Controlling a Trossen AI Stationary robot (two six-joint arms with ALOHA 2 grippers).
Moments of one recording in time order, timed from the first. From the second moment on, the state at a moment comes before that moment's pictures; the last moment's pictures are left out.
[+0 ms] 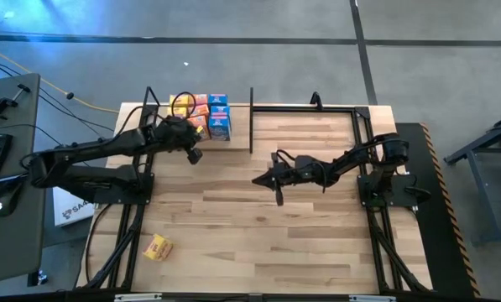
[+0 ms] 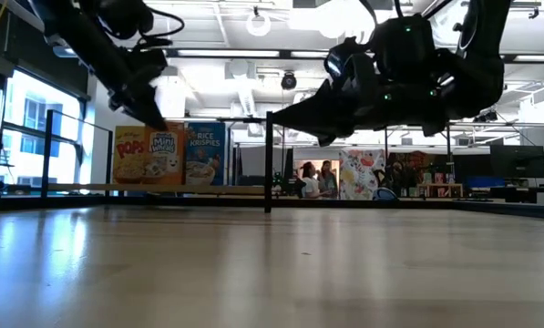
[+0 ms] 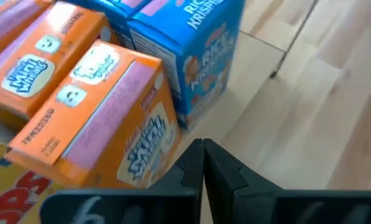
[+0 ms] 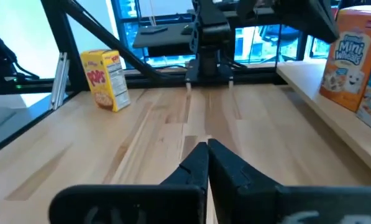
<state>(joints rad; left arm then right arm) 0.44 0.96 0.62 -0.41 -0.21 -0.09 -0.04 1.83 0.58 1.14 -0.16 0.04</state>
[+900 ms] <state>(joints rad) 0.45 1.16 0.62 -0.51 -0.62 -0.44 -0.04 1.83 0.59 1.10 -0.16 0.05</state>
